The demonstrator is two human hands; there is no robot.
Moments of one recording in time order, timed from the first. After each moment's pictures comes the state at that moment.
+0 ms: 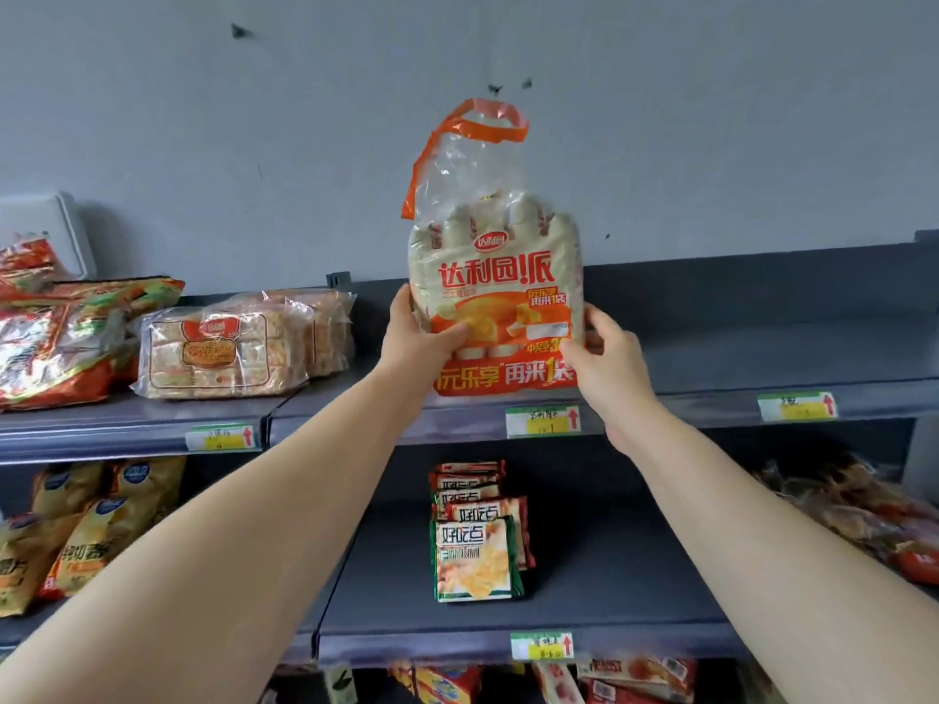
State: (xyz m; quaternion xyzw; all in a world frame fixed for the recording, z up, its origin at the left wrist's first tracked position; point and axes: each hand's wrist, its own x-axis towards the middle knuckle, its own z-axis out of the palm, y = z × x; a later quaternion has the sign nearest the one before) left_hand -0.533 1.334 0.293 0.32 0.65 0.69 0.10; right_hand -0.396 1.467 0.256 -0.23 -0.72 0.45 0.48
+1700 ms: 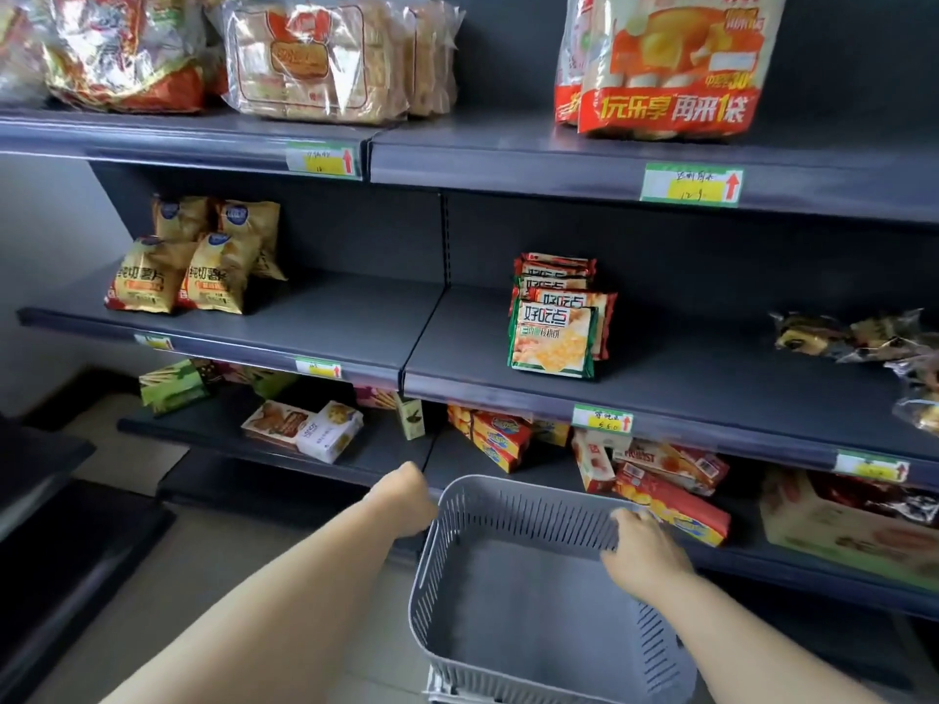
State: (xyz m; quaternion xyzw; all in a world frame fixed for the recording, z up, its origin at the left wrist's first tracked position) left_hand -0.511 1.154 -0.065 0.17 0.94 0.09 0.27; right_hand -0.316 1.360 -0.087 -0.36 -0.91 0.16 -0.15
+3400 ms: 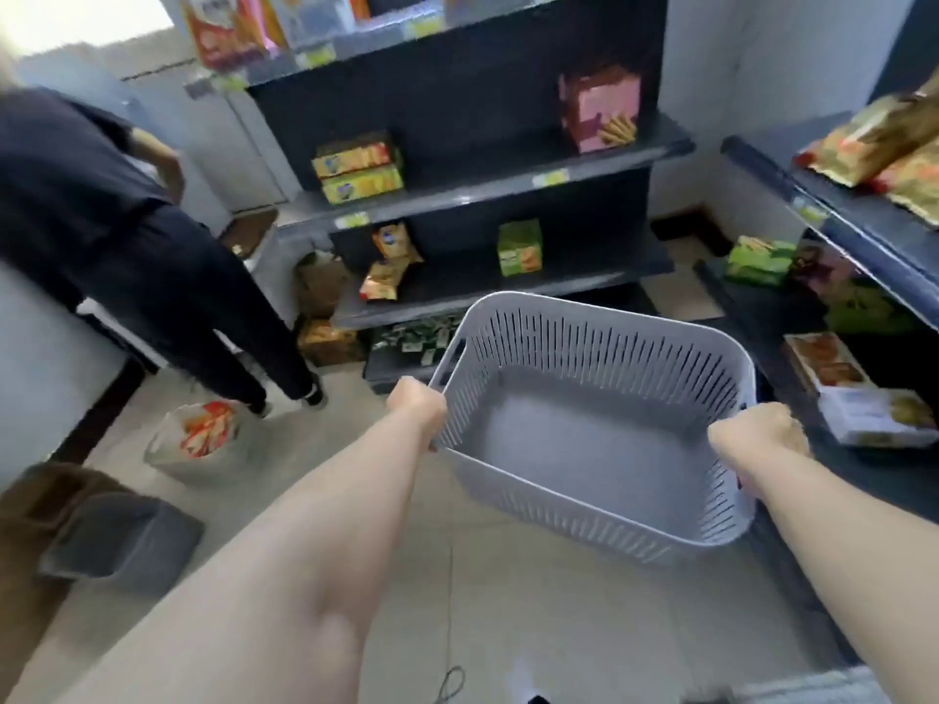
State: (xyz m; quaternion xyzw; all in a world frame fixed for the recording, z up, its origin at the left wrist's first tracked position) left_hand -0.325 0.760 -0.034 -0.62 0.66 0.42 -0.09; right_hand -0.510 1.031 -0.062 -0.10 -0.94 0.29 -0.17
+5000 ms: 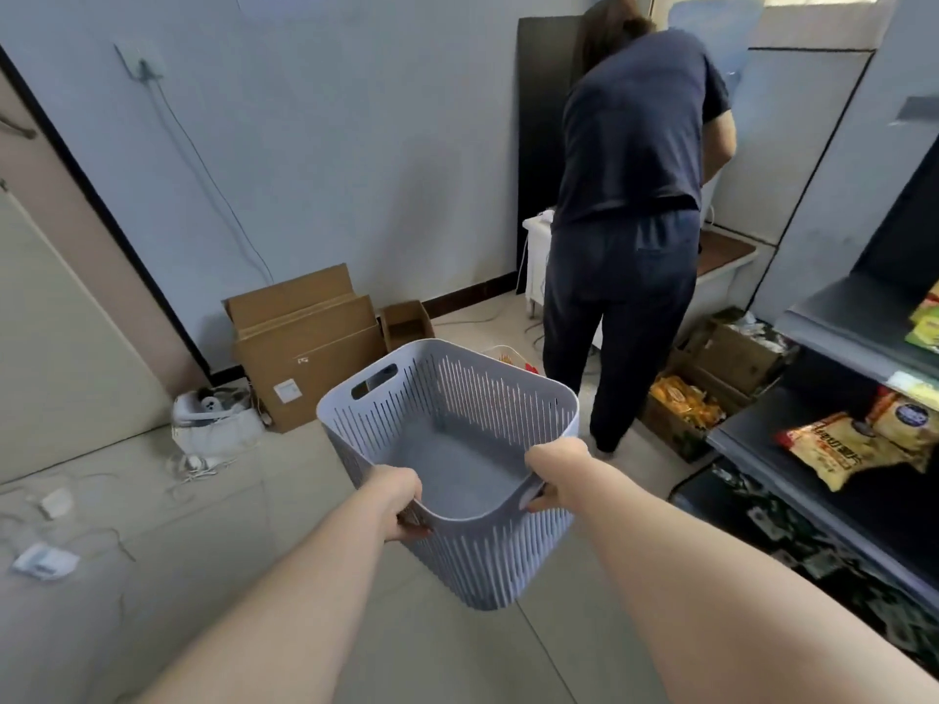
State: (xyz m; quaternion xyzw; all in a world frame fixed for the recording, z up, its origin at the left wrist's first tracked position) left_hand 0.058 0.421 -0.047 -0.79 0.11 0.48 -0.36; right_hand -0.128 0.357 -0.009 0.42 -0.69 0.13 -0.58
